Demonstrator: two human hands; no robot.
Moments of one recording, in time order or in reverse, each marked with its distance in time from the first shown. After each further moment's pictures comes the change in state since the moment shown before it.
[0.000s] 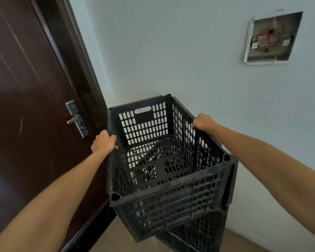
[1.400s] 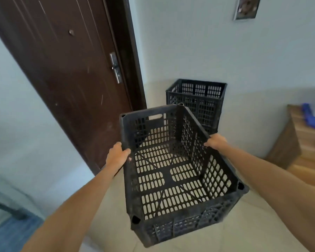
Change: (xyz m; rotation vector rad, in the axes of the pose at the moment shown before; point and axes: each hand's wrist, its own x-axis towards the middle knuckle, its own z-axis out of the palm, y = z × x) left_hand -0.498 -0.497 -0.262 -0.176 -0.317 0.007; right_hand -0.765 -0.045 0.216 0.106 -0.109 0.393
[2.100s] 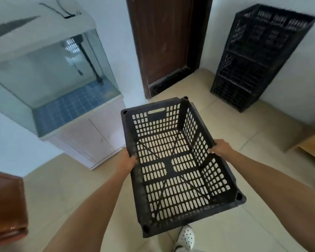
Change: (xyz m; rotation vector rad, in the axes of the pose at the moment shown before) left_hand -0.513 -0.282 0.035 -0.166 0.065 -0.471; right_hand -0.349 0.241 0.172 -0.315 -0.403 -0.125
